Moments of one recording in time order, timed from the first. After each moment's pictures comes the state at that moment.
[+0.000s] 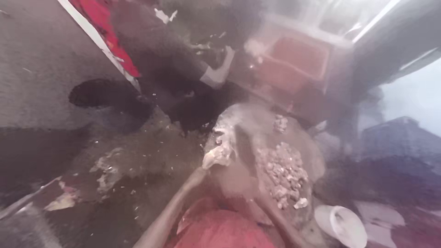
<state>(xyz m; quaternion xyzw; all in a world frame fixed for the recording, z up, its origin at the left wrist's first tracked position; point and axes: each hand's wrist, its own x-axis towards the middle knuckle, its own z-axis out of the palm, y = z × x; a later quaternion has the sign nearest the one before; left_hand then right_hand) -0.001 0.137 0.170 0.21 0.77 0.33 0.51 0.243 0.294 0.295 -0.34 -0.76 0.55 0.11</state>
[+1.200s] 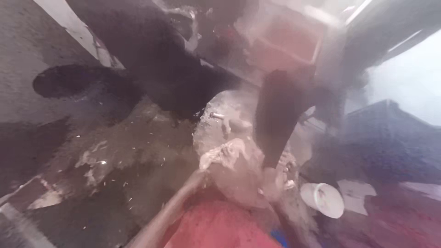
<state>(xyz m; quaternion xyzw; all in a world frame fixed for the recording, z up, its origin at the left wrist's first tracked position) 0.072 0.135 0.157 0.05 0.67 0.40 0.62 0.277 0.298 0.343 -0.33 -0.66 0.59 0.32</state>
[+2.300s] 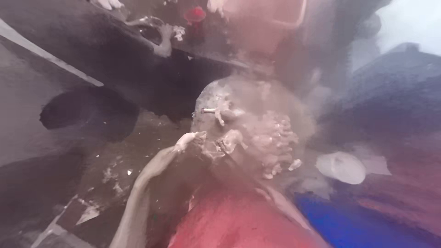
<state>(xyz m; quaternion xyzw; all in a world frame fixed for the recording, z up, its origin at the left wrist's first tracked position) -0.055 0.149 0.285 0.32 0.78 0.28 0.47 0.399 0.282 0.231 -0.44 -0.70 0.53 -0.18</state>
